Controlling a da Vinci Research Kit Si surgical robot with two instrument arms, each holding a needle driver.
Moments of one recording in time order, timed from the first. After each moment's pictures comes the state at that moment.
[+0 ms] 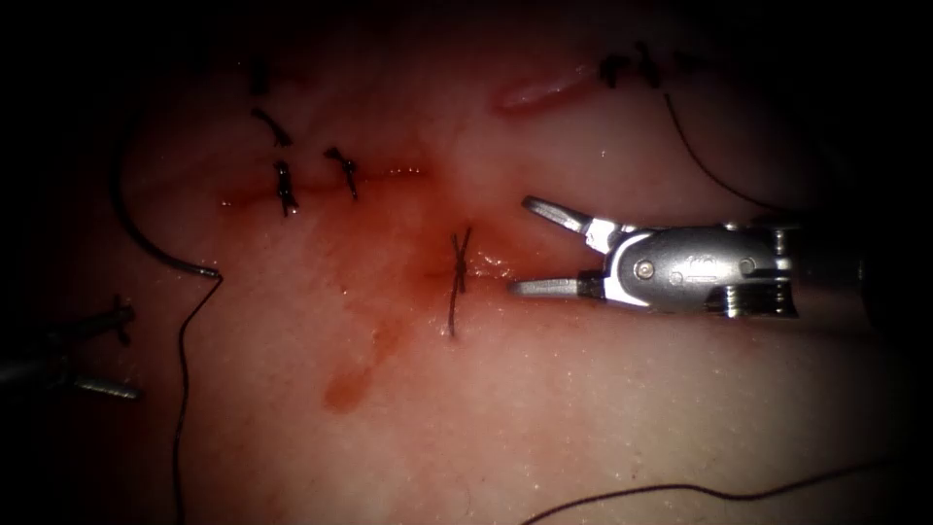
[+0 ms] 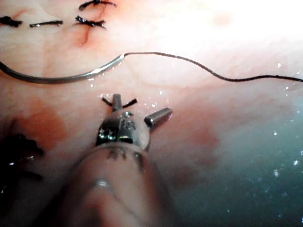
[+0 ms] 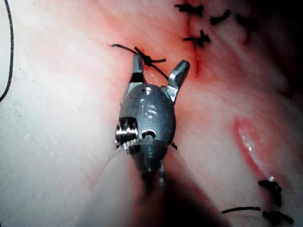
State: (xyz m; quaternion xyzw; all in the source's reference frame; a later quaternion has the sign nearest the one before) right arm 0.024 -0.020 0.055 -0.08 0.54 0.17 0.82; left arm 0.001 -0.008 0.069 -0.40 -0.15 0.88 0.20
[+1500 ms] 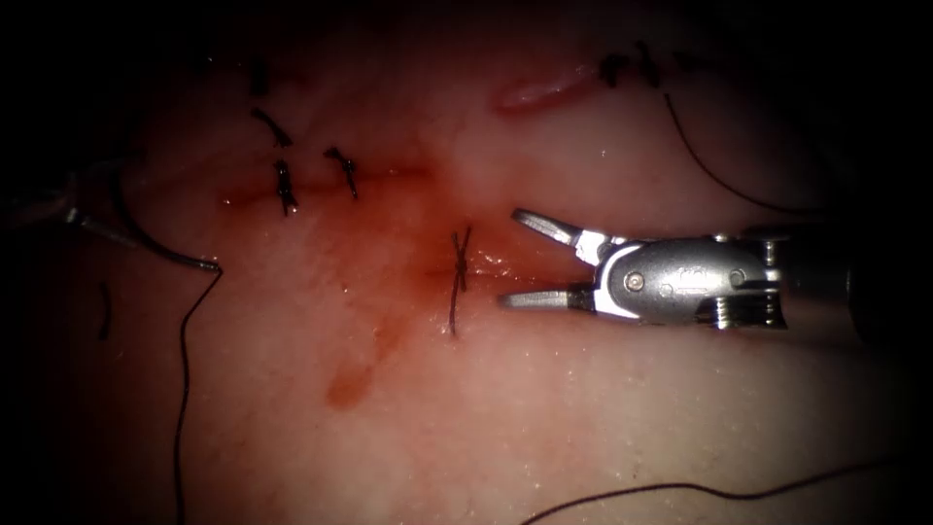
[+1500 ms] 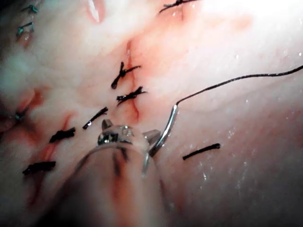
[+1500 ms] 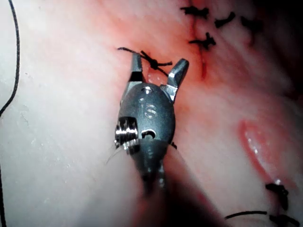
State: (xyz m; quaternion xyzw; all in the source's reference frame) right arm 0.024 -0.021 0.056 -0.06 0.54 0.16 0.82; left arm -0.001 0.008 0.069 -0.30 -0.05 0.95 -0.07
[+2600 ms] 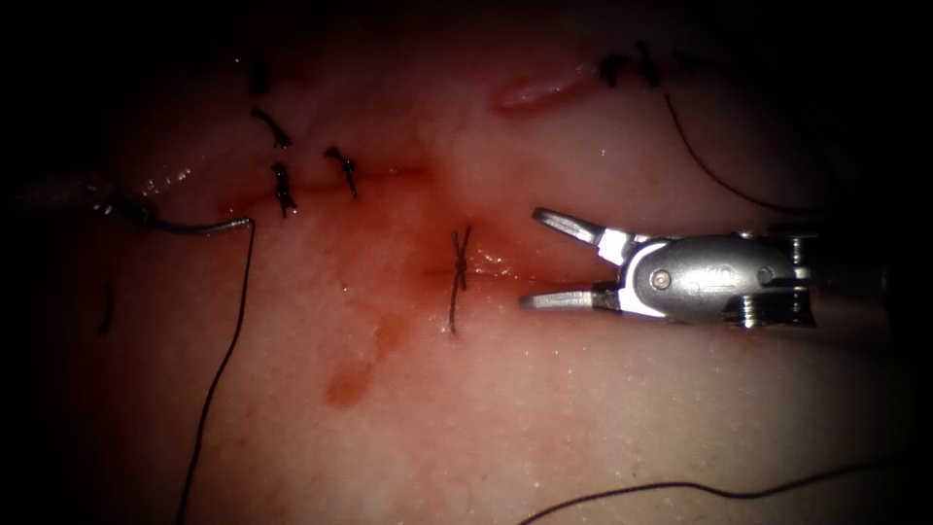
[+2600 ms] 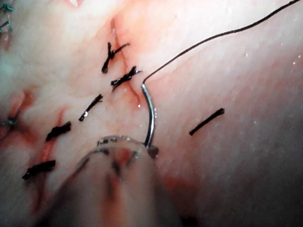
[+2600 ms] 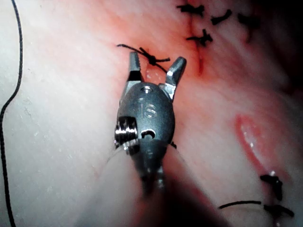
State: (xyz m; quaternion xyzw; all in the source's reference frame) right arm 0.022 -0.019 0.053 -0.04 0.55 0.17 0.81; left arm 0.000 0.008 0.075 -0.20 -0.14 0.96 -0.16
